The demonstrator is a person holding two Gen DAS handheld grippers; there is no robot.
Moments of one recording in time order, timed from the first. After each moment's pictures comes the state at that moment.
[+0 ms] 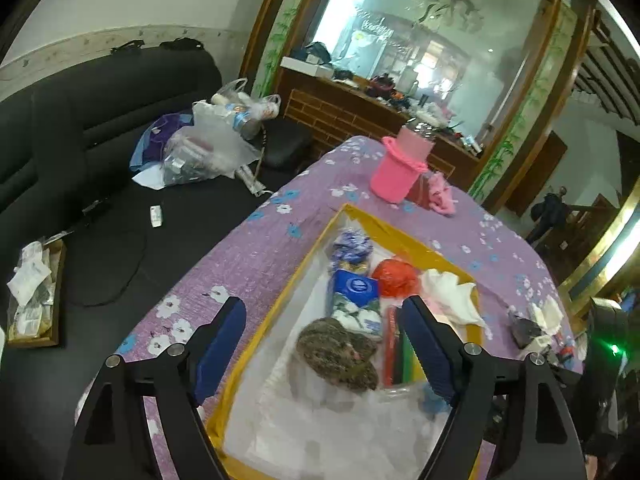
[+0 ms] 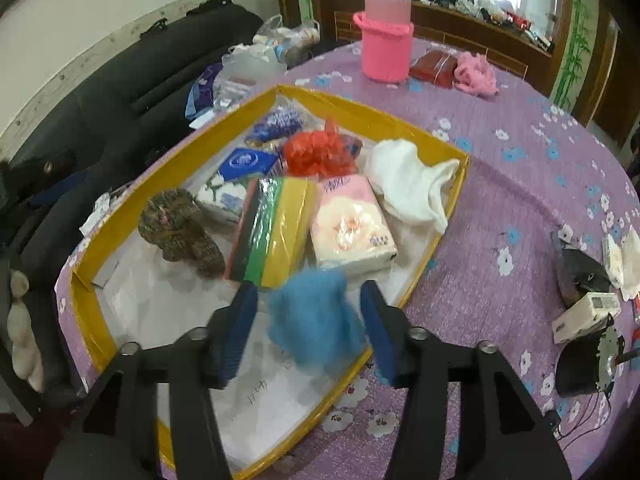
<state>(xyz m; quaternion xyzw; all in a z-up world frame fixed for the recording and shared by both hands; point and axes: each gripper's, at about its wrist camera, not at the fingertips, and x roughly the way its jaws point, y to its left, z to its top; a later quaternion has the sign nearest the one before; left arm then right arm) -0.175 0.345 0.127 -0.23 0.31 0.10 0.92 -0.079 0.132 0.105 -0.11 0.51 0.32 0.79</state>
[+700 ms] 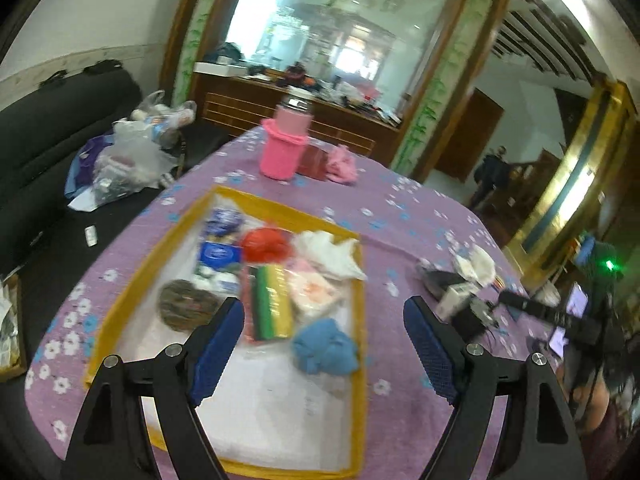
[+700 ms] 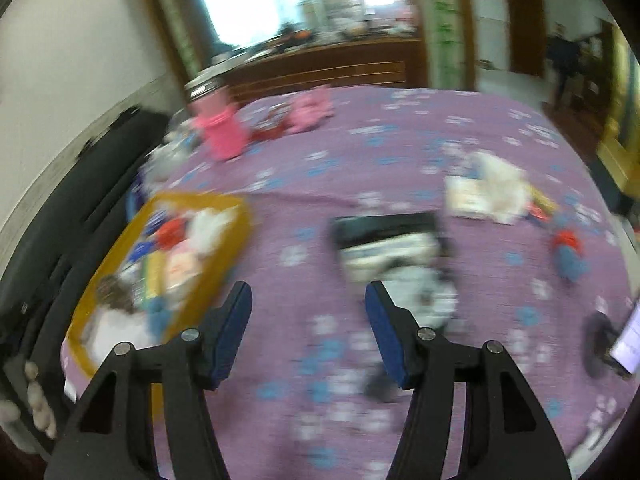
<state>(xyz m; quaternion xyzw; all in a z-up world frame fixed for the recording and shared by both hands) -0.203 0.241 0.157 -0.18 0.31 -0.01 0.93 -0.053 -0.082 0.154 0.05 0.46 0.18 0.87</state>
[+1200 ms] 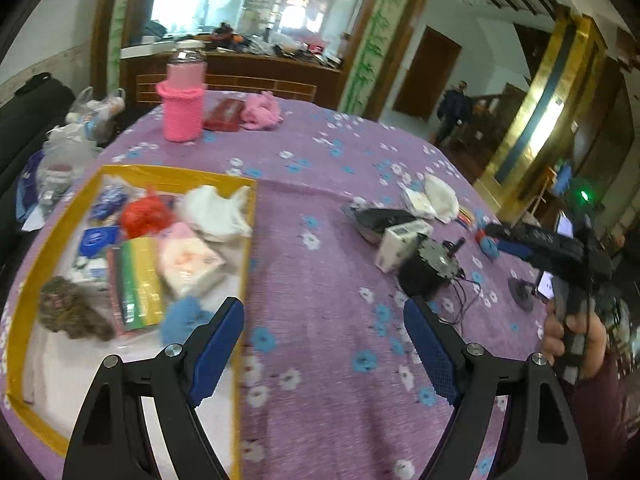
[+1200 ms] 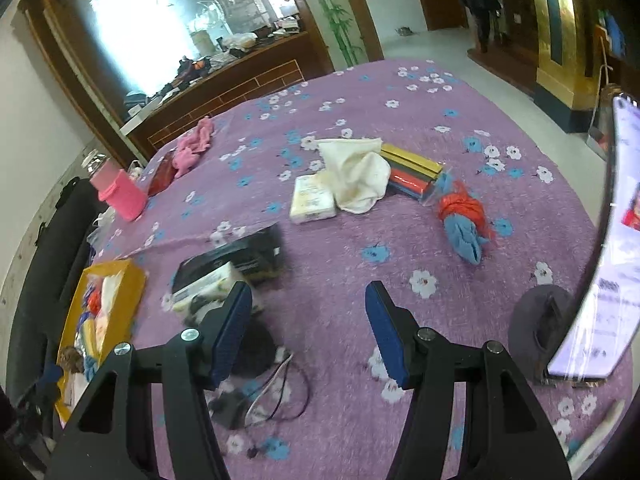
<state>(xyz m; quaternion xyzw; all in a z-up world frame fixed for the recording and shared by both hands) -0.136 0.135 0.150 -0.12 0.38 -0.09 0.91 -0.003 -0.206 0.121 0.15 0.47 0.08 0.86</state>
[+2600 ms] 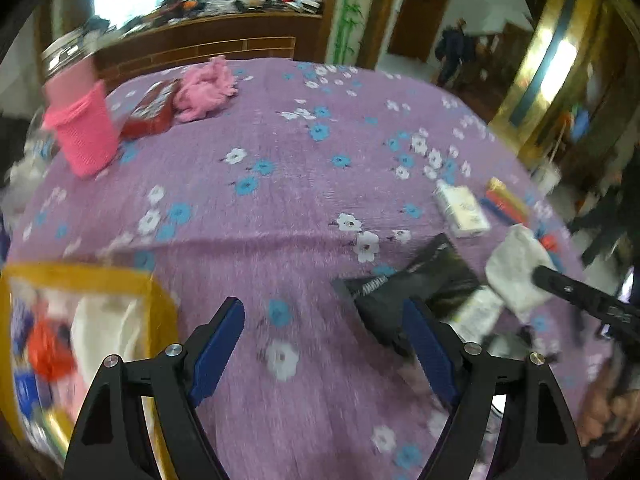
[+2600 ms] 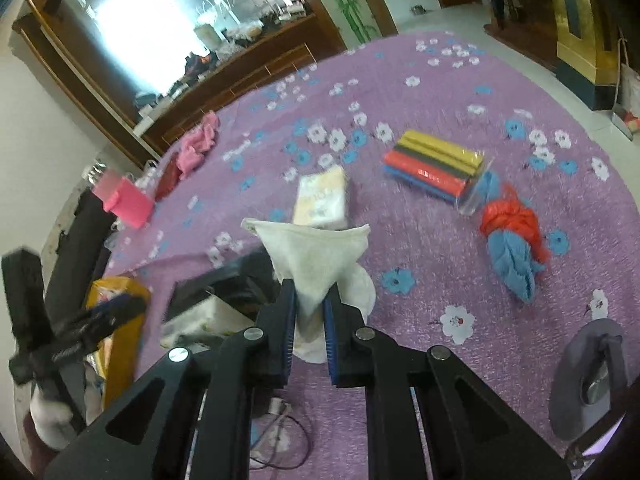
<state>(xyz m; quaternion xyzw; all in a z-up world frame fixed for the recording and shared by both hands) 0.085 0.062 0.096 -0.04 0.46 -0.10 0.88 0.033 -0.219 0.085 0.20 0.50 0.13 0.84</state>
